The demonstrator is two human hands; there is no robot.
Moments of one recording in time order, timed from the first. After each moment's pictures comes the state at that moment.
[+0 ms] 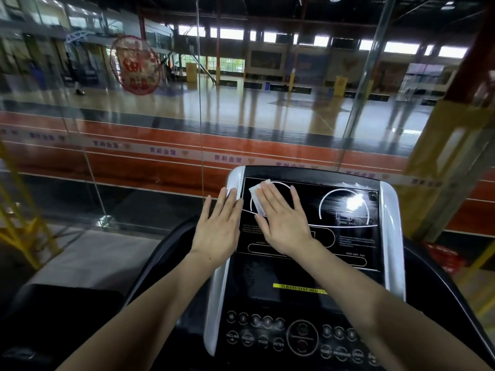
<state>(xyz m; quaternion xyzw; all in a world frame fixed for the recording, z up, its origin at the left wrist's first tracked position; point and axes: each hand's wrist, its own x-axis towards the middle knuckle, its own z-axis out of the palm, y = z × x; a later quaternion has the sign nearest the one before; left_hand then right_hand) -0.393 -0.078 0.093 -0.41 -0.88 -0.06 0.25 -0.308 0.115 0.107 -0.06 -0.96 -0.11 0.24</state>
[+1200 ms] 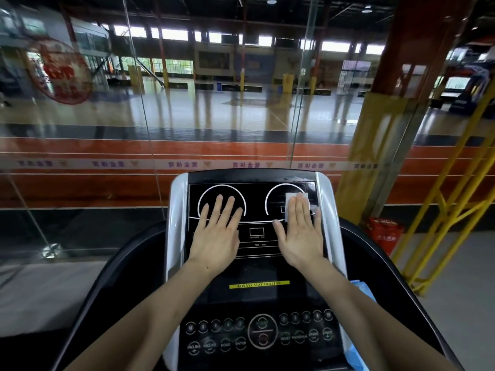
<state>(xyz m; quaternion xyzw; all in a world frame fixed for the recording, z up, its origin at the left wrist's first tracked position) -0.340 0.005 0.097 -0.49 -0.83 -0.09 0.25 -0.197 0.195 0.083 -0.33 -0.92 -0.03 0.23</state>
